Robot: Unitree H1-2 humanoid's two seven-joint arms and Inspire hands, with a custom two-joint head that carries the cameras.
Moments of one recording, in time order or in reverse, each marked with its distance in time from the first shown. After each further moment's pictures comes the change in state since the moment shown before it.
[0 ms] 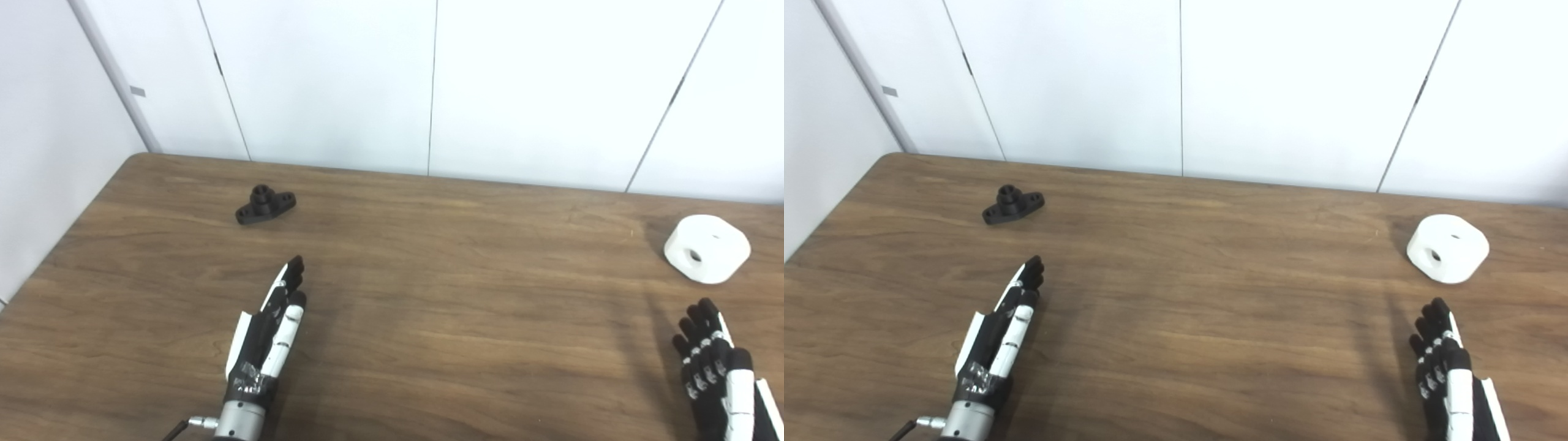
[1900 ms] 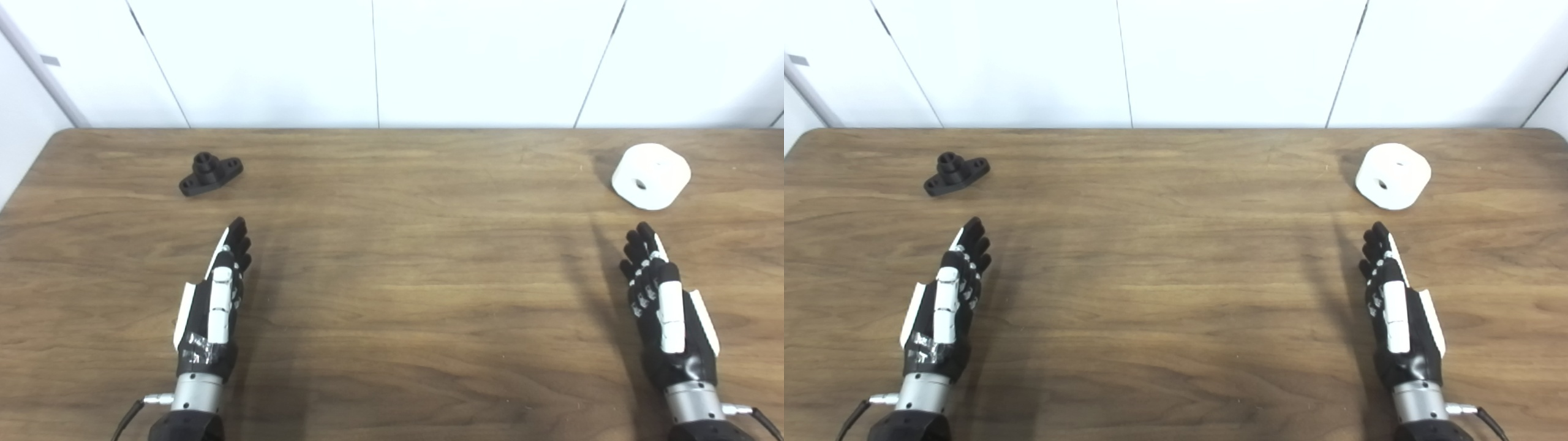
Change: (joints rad) left arm -0.004 0.011 0.044 -0.054 -0.115 0.059 -0.043; right arm -0.002 0.012 0.023 -0.034 -0.066 0.043 -0.059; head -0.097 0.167
